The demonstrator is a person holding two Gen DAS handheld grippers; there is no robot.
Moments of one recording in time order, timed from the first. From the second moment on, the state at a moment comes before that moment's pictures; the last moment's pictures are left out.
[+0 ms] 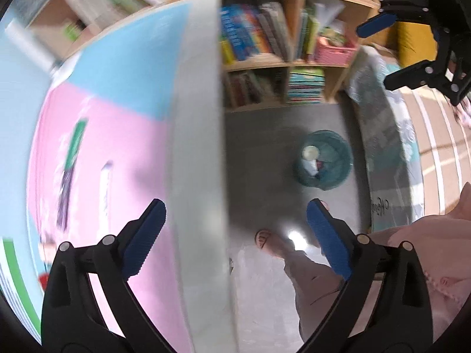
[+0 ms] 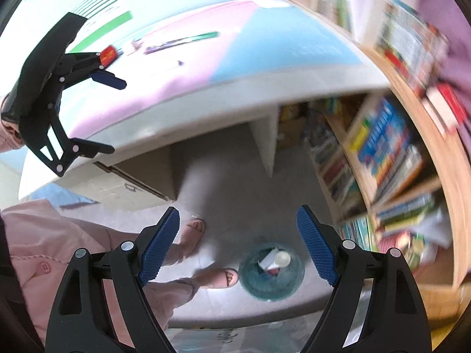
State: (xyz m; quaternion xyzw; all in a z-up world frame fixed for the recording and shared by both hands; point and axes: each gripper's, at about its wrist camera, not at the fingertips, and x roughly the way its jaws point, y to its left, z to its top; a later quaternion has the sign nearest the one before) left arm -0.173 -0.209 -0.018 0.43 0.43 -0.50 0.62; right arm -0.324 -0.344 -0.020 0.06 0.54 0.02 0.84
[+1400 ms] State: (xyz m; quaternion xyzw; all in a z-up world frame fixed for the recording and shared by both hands) left arm 0.016 -0.152 -0.061 0.26 0.55 -0.39 0.69; right arm 0.044 -0.254 -0.025 -0.17 0.53 0.29 0.78
